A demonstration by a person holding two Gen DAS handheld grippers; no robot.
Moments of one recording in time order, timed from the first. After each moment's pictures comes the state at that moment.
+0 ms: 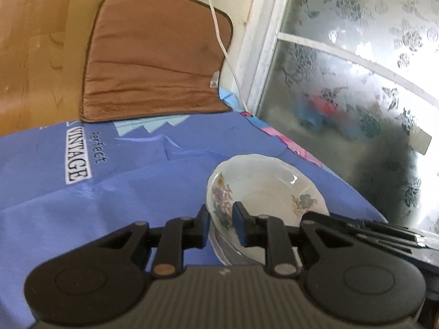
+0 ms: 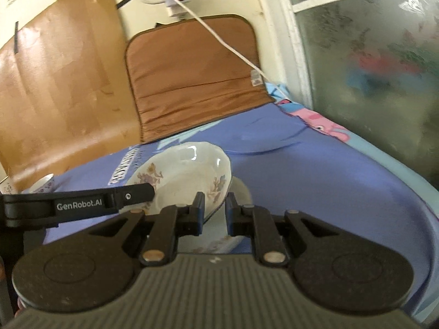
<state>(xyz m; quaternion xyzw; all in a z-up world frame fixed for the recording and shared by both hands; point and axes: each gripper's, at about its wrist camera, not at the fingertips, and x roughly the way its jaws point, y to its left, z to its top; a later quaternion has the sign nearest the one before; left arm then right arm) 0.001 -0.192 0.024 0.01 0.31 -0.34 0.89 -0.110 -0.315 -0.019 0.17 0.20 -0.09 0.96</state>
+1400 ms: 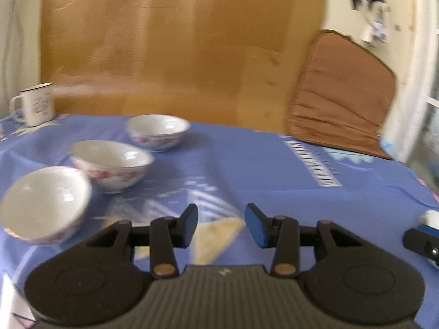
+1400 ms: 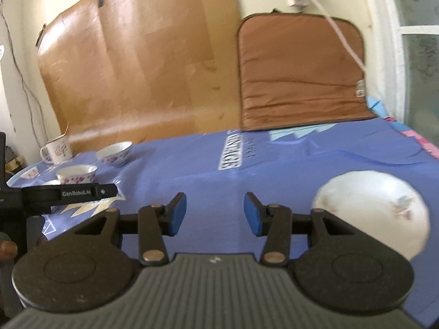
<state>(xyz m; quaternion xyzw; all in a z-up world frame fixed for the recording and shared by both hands) 0.012 0.034 0.015 -0.06 0.28 -0.05 0.96 -0.062 -0.185 -0.004 0.09 0.21 0.06 0.97</state>
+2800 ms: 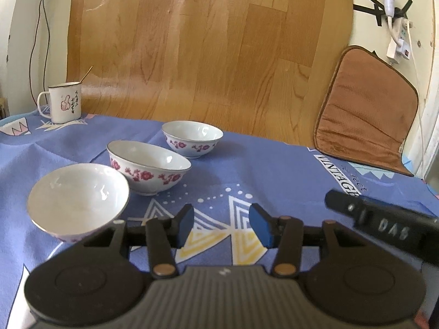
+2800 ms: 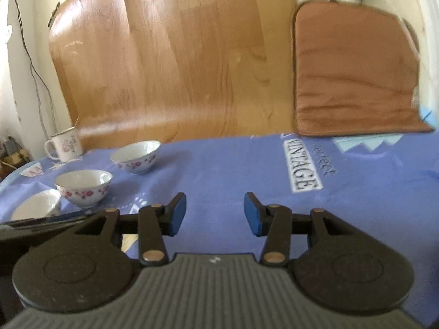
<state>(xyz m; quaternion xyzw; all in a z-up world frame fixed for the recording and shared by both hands) 0.005 0.049 0.012 -0.07 0.25 -0.01 0.96 0.018 -0.128 -0.016 0.09 0.19 0.10 0.97</state>
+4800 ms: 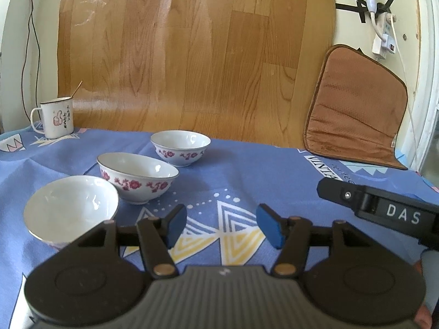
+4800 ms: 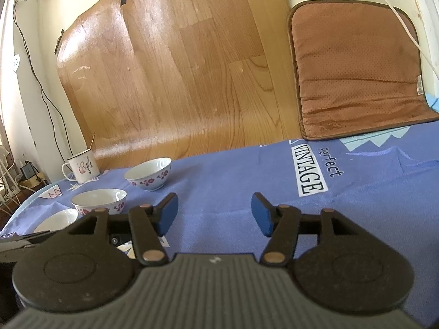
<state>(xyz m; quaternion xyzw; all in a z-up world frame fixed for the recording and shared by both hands) 0.002 0.042 0.014 -0.05 0.24 -0.03 0.97 0.015 -0.136 -0.016 0.13 0.17 0.13 0.97</state>
